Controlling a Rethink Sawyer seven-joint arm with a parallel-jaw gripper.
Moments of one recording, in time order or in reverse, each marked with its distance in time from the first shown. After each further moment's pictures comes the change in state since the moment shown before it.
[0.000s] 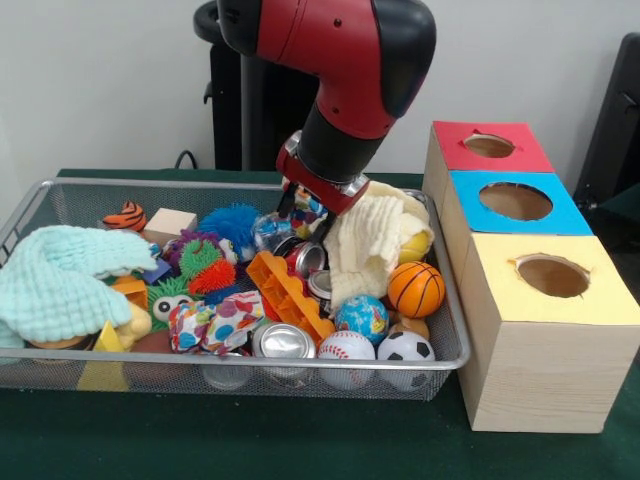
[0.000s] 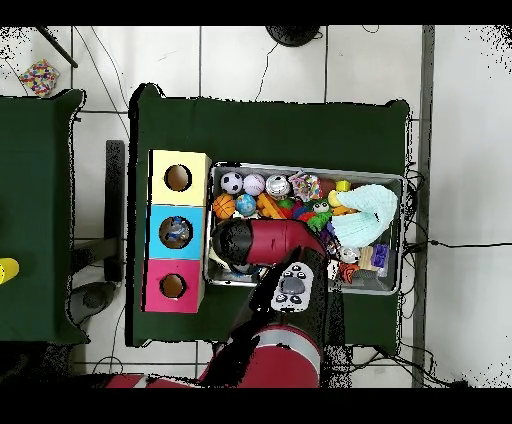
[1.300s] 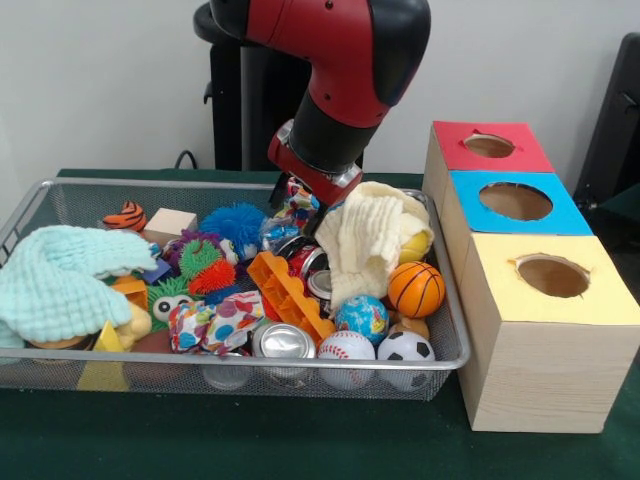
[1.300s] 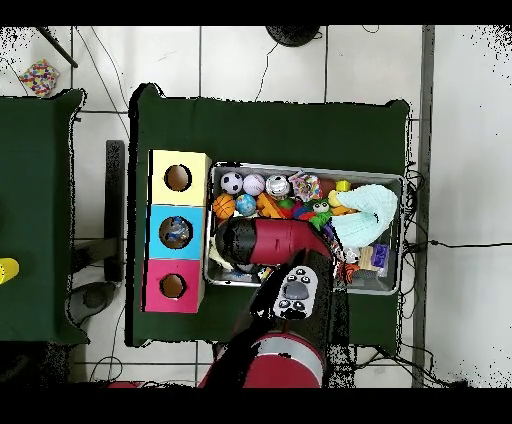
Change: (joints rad) arm 0.002 -0.020 -0.024 0.000 0.013 0.017 0.000
